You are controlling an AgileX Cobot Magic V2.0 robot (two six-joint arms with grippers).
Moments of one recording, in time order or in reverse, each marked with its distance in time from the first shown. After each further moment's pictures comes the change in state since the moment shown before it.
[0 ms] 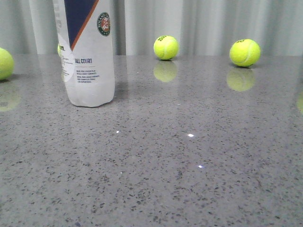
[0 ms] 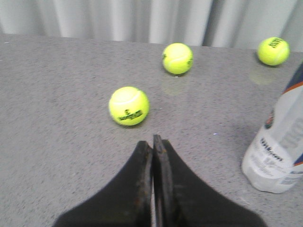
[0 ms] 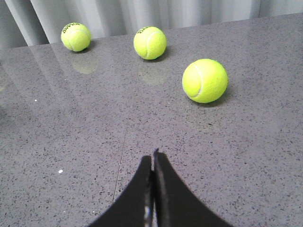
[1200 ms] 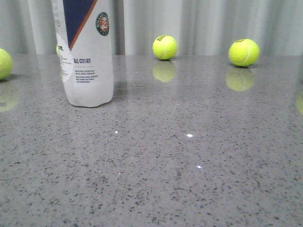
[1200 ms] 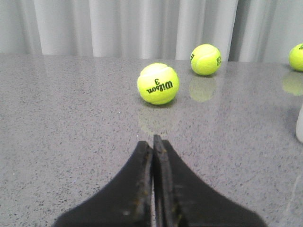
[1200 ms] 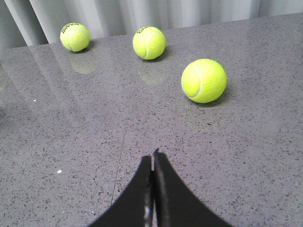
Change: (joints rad) left arm 0.005 -0.533 0.783 0.071 -0.563 0.012; right arm 0.000 0.000 0.000 0.000 0.000 0.000
